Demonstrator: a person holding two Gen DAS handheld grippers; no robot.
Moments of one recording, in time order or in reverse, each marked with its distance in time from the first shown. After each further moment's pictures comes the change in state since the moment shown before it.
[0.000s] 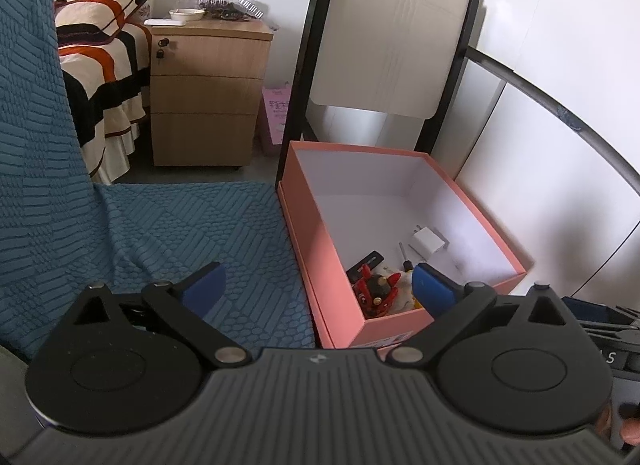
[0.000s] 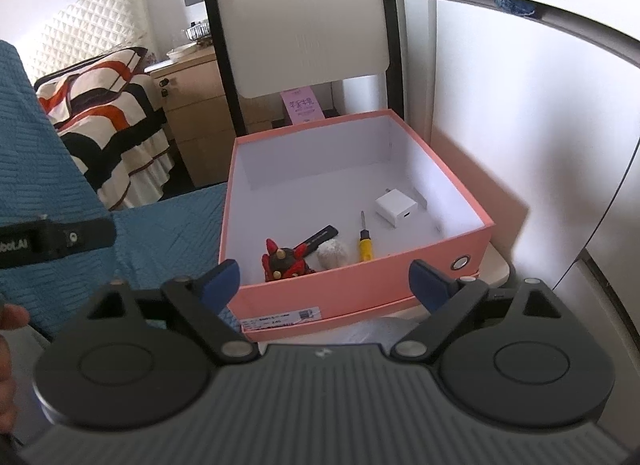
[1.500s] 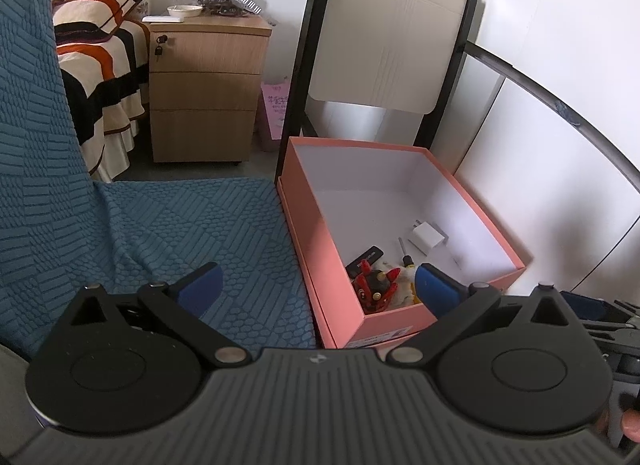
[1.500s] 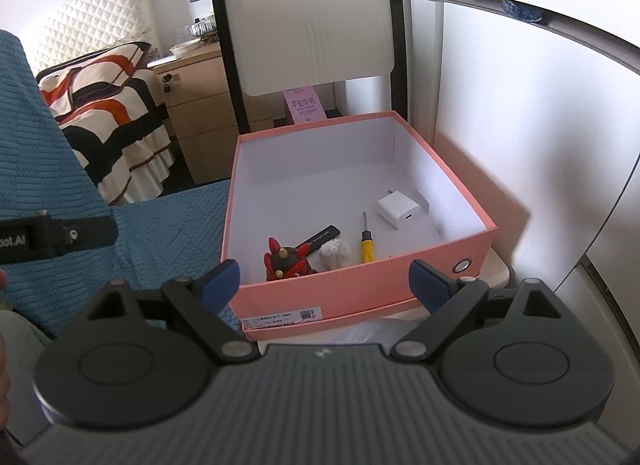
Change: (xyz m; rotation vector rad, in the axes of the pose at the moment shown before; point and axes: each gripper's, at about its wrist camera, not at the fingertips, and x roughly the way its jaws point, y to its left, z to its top) left arm -0.003 -0.003 0.000 0.007 0.015 0.000; right arm 0.000 0.007 0.001 -0.026 0.001 -0.007
